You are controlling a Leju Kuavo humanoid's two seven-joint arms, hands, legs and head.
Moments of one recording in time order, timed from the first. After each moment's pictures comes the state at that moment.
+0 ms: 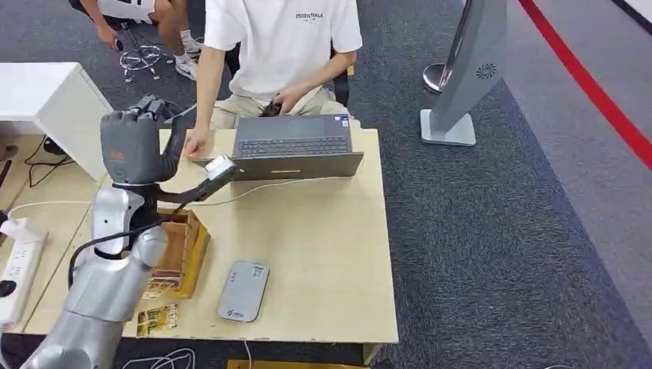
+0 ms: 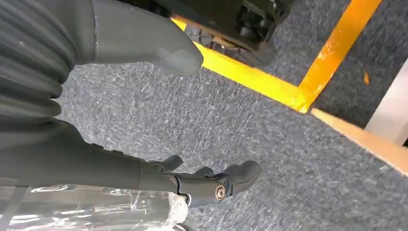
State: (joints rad) left arm -0.48 0.14 -0.31 -1.41 -1.32 0.52 -0.01; right arm -0.13 0.25 -0.55 -0.21 1.30 -0.36 -0.24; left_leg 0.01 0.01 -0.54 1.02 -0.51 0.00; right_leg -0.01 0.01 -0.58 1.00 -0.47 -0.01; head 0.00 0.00
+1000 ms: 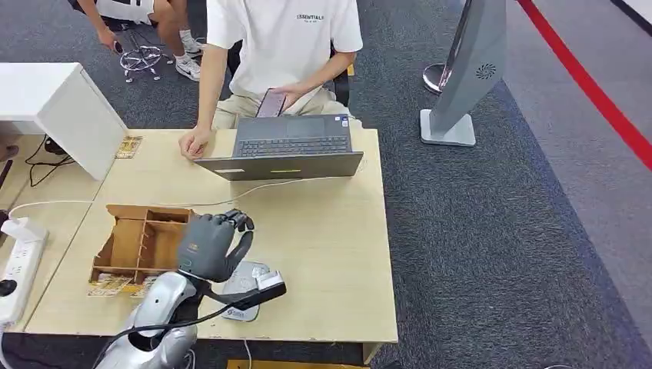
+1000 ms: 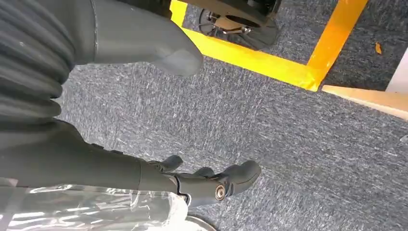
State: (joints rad) left arm -0.18 0.18 -0.53 -1.50 -1.22 0.23 0.03; right arm -0.11 0.24 -0.55 -0.21 1.23 -0.44 -0.24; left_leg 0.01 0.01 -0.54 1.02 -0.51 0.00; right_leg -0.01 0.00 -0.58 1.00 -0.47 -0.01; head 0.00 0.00
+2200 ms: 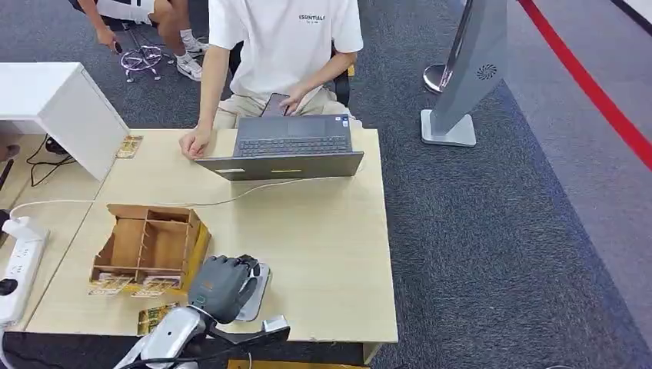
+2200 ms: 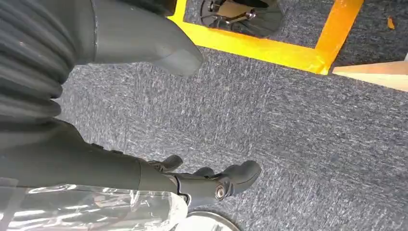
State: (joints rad) left arm -0.08 0.25 -0.62 -1.51 -1.26 0.08 0.14; right arm -0.10 0.24 -0.58 -0.21 1.19 -0.49 -0.25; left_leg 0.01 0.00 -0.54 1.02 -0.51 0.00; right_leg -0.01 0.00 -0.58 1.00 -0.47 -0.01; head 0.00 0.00
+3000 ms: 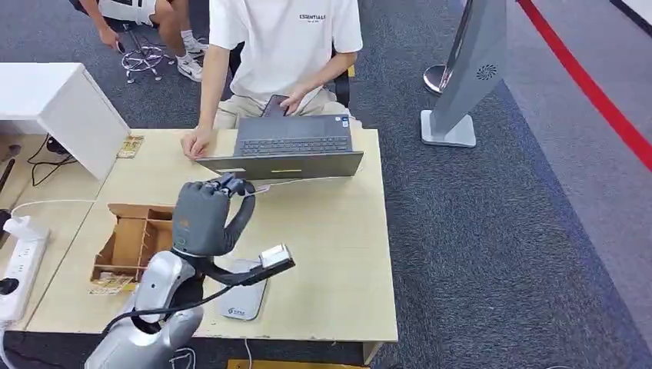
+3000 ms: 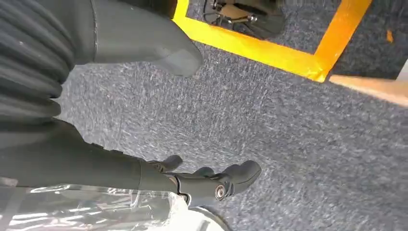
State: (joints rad) left arm -0.33 0.16 -0.57 -1.60 -1.27 0.38 0.09; right arm -0.11 0.24 -0.55 -0.21 1.26 -0.47 -0.23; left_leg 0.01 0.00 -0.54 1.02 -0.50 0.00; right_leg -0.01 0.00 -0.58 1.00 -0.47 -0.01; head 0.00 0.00
